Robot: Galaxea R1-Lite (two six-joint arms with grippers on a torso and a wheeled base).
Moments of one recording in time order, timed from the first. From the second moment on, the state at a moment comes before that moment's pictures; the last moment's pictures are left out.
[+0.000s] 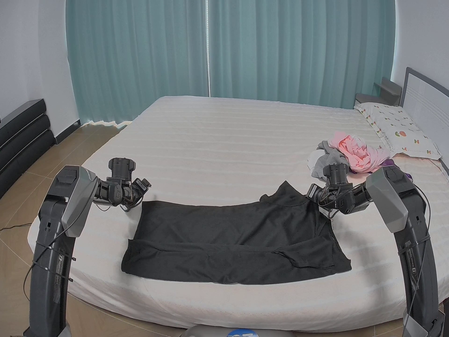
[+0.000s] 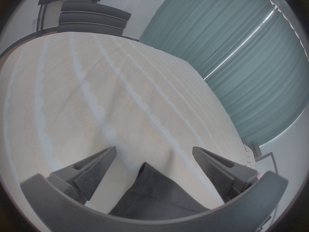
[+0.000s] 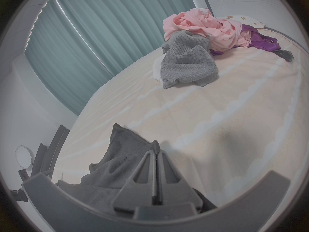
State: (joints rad) left arm -0.02 2.74 -1.91 -0.13 0.03 -0.84; right arm 0.12 2.74 -1.76 -0.35 0.00 0.61
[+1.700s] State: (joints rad) left arm -0.03 2.73 -1.89 -0.13 -0.05 -0.79; right arm 0.12 2.68 -1.69 -0.36 0.00 0.62
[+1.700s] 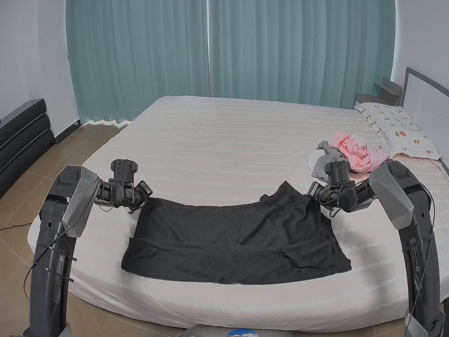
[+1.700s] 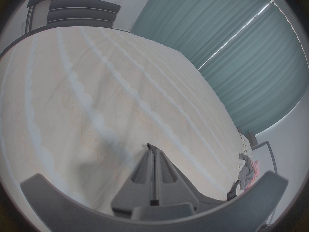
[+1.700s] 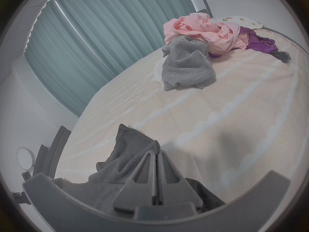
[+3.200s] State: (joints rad) left arm -0.01 2.51 -1.59 -0.14 0.01 -0.74; right arm 0.06 2.46 -1.29 -0.54 0.18 0.62
